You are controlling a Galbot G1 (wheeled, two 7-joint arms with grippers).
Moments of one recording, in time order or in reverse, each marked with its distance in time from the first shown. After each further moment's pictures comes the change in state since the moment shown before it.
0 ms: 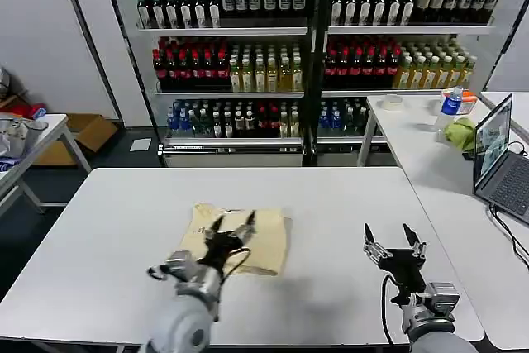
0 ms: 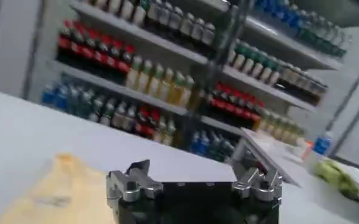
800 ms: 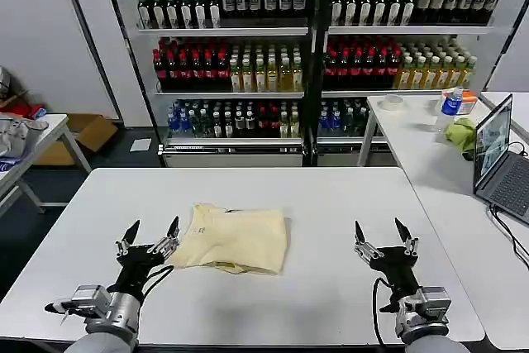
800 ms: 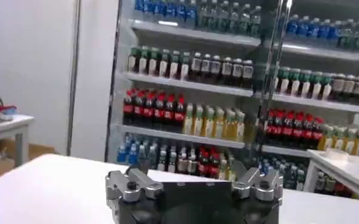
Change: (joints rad) left arm 0.309 0.074 -0.367 -0.193 0.161 -0.054 0.142; right arm -0.014 0.013 -0.028 0.036 -0.097 0.016 -0.033
